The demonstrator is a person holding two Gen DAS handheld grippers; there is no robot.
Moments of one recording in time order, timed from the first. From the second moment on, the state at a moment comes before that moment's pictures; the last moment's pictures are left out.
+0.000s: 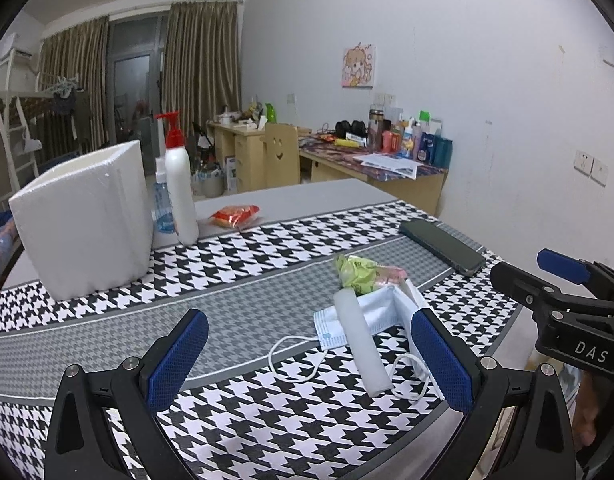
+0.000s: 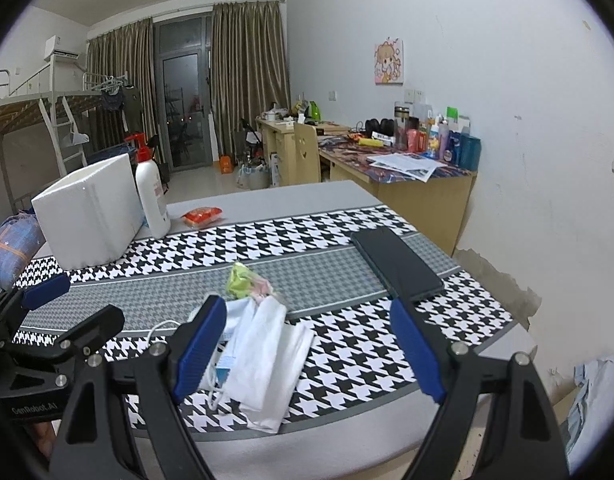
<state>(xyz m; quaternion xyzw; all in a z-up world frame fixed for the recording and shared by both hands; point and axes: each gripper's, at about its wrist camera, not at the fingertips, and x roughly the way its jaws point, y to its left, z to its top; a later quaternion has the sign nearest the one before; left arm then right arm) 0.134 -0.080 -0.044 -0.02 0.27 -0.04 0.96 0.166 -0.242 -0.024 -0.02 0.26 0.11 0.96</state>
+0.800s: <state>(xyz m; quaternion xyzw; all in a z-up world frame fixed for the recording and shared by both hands) 0.165 -0.103 -0.079 -0.02 0.34 -0.06 0.94 0.184 -0.259 -0.055 -0.02 0.32 0.09 0.94</state>
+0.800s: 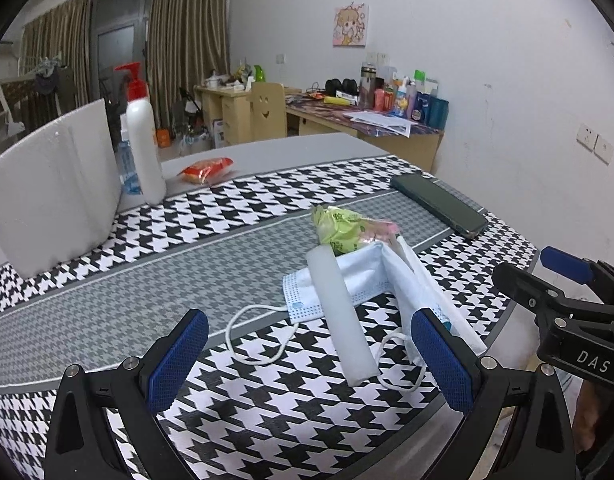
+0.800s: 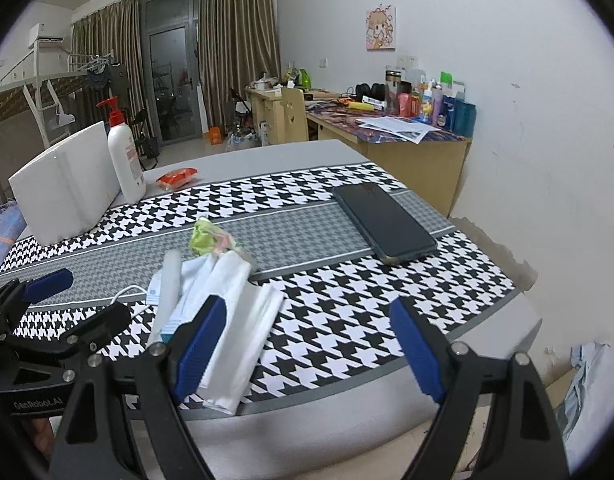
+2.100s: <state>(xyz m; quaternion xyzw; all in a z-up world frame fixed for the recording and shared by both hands) 0.204 -0.133 -0.114 -0.03 0.42 -0.11 0.90 0.206 -0.259 -0.084 -0.01 0.36 0.11 0.93</state>
